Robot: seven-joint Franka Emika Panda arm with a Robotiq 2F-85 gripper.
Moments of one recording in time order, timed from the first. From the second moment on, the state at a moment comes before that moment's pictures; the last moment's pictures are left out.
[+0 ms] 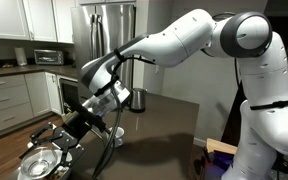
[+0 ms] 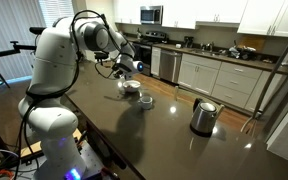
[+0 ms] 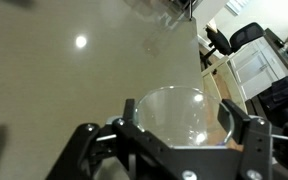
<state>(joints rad) 0.24 0.42 0.19 -1.89 1.50 2.20 0.32</state>
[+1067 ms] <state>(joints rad) 0.23 0.64 0.16 -1.82 1.50 1.95 0.54</state>
